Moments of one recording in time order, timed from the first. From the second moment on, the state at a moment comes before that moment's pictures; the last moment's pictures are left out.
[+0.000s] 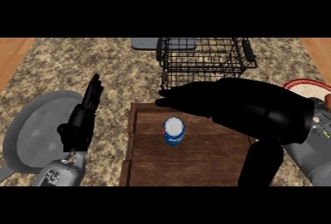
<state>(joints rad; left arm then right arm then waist) -0.17 0.22 -0.25 -1.54 0.03 0.35 0.03 -0.78 -0.42 0.35 -1.88 -0.14 0.81 0.59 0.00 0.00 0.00</state>
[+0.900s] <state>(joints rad) -0.14 0.17 -0.21 -1.54 -0.01 0.31 0.02 -0.70 -0.40 0.38 -1.90 0.11 0.93 0.55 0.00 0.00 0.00</state>
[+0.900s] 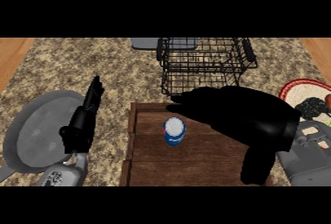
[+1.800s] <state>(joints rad) -0.14 0.12 -0.18 -1.55 -0.07 0.28 0.03 -0.65 -0.35 0.43 -1.77 0.58 0.85 0.21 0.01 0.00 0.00</state>
